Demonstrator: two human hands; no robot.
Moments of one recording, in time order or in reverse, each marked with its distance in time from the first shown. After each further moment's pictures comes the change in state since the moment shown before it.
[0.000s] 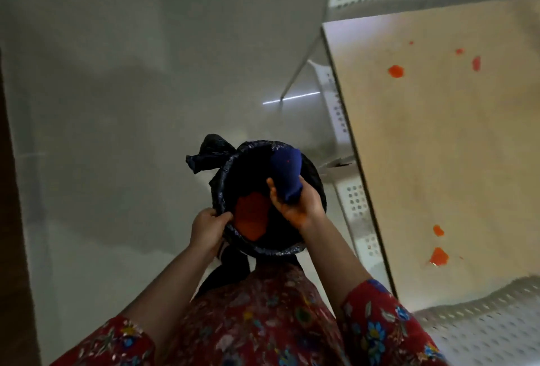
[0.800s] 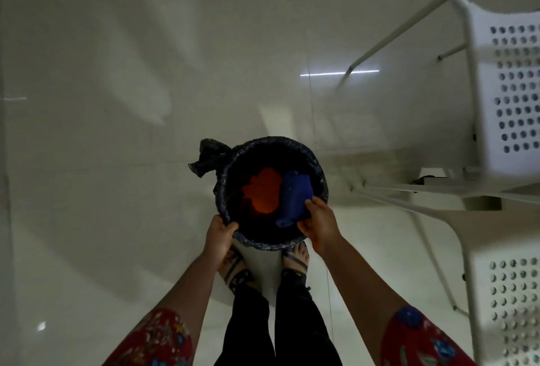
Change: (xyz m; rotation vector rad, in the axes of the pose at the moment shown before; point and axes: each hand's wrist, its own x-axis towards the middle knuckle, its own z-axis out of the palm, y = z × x) left_hand 0.347 -0.203 0.049 -0.100 0.050 -0.234; right_hand 0.344 0.058 -0.069 -0.747 0.269 -0.098
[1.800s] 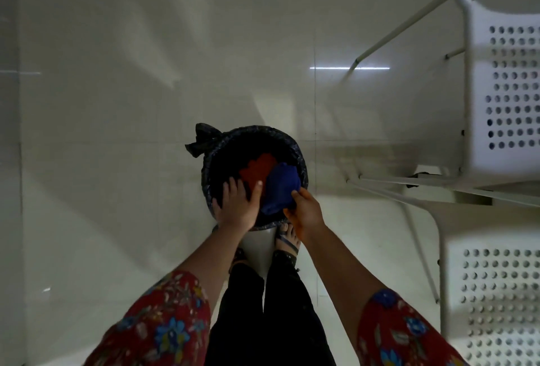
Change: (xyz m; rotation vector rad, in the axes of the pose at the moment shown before) left_hand -0.053 0.048 0.044 0.786 0.041 0.155; right_hand -0.022 0.014 0.001 0.092 -0.080 0.024
